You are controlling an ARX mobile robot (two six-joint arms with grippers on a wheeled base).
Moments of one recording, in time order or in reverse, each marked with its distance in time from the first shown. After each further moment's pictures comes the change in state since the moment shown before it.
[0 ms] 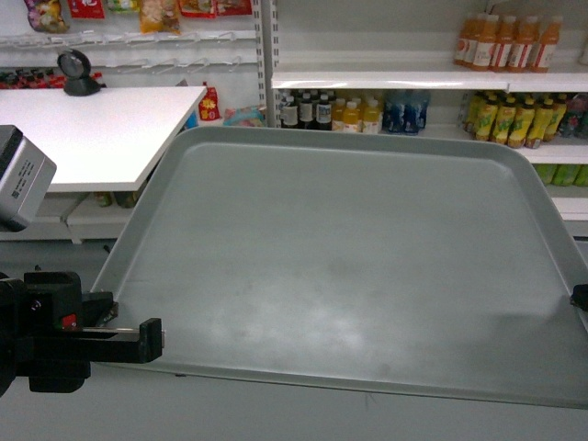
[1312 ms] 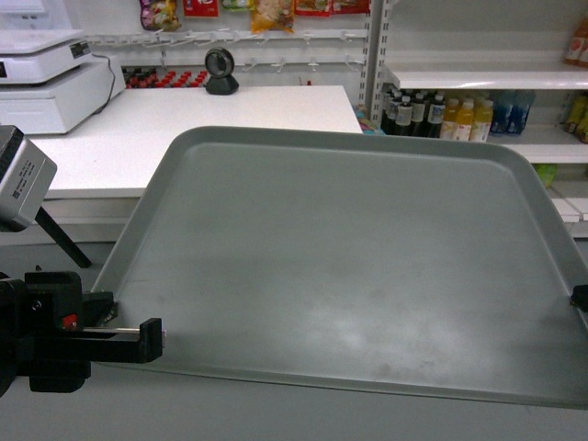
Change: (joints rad) left arm 0.000 0.000 0.000 -0.001 0.000 0.001; right arm 0.000 0.000 0.000 -0.002 0.000 0.000
